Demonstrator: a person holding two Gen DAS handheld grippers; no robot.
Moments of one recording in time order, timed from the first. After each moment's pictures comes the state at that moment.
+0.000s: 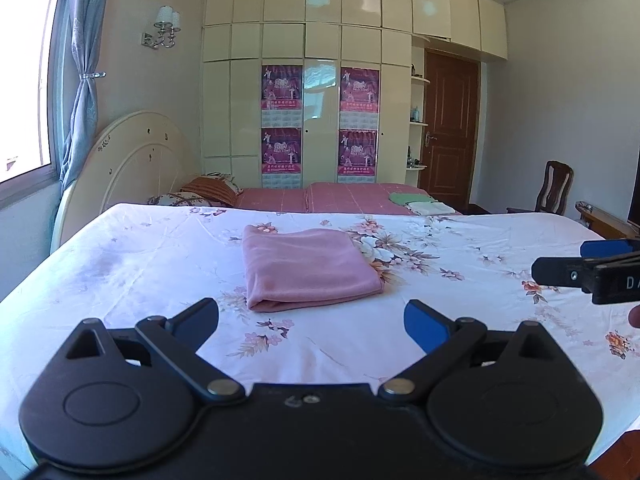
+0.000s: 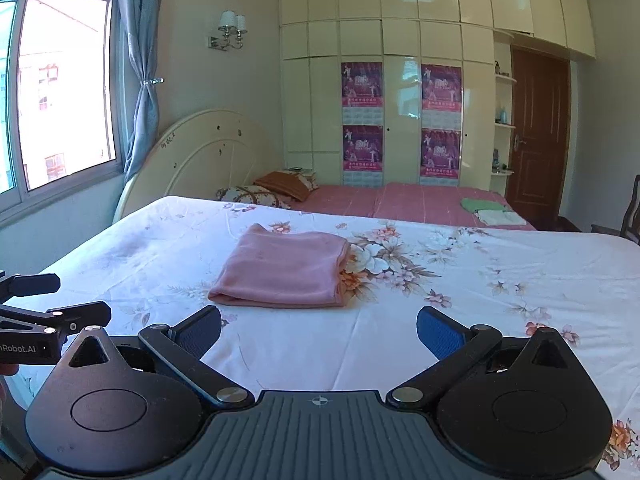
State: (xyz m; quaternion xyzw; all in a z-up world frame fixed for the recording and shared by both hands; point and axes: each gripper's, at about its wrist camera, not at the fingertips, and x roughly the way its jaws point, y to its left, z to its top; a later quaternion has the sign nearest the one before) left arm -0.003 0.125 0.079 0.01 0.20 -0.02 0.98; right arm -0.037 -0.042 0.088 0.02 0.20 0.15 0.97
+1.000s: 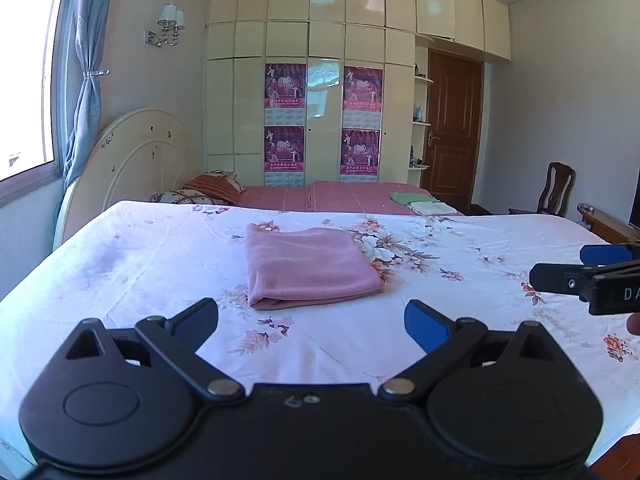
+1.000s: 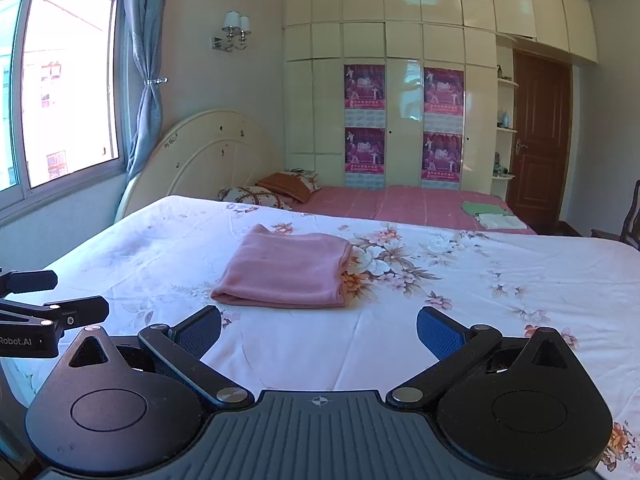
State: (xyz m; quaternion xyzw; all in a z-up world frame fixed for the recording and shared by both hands) left arm -0.012 0.126 0.080 0.01 0.20 -0.02 0.98; right arm -0.041 -0.050 0.088 0.01 0.20 0.16 0.97
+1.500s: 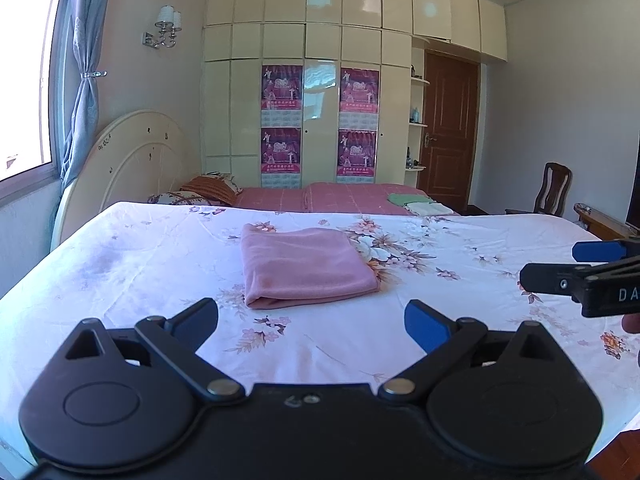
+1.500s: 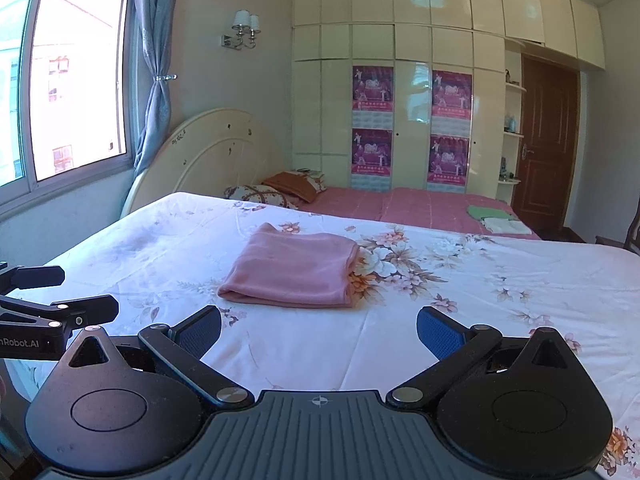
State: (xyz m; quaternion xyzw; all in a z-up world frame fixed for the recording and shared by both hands) left arm -0.015 0.125 0.081 0.01 0.20 -0.03 0.98; right arm -0.043 -0.046 0.089 0.00 0.20 0.17 0.97
